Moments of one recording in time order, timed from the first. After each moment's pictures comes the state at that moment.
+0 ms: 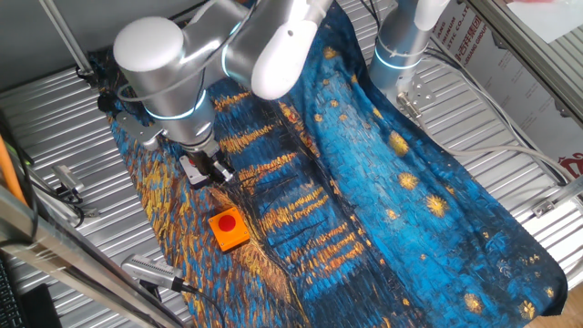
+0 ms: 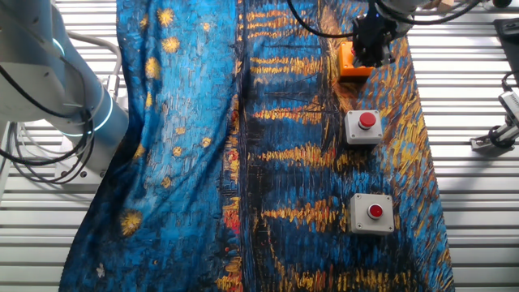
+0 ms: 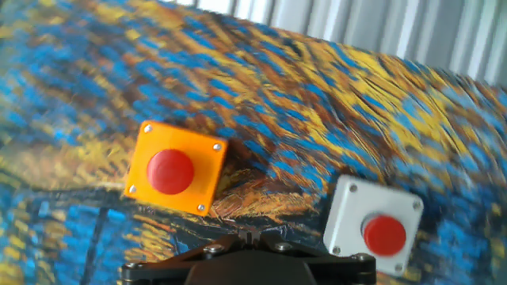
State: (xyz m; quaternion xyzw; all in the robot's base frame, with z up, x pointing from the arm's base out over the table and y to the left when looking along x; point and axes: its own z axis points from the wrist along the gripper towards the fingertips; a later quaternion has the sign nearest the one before) arm 0.573 0.133 0.140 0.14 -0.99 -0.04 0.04
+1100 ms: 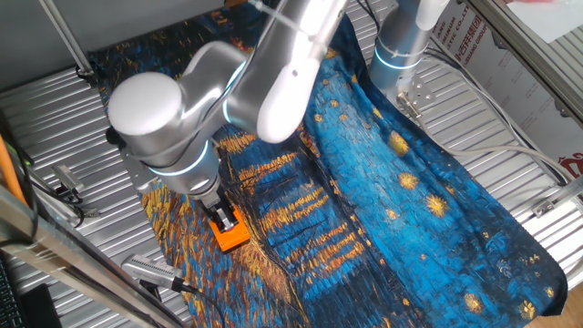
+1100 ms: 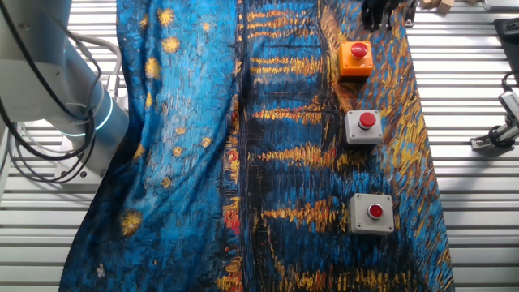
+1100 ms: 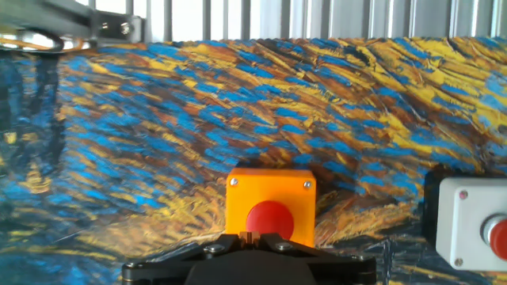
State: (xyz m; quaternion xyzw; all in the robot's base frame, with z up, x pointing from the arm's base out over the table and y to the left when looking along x) arm 0.594 0.215 0.120 0.02 -1.00 -0.04 0.06
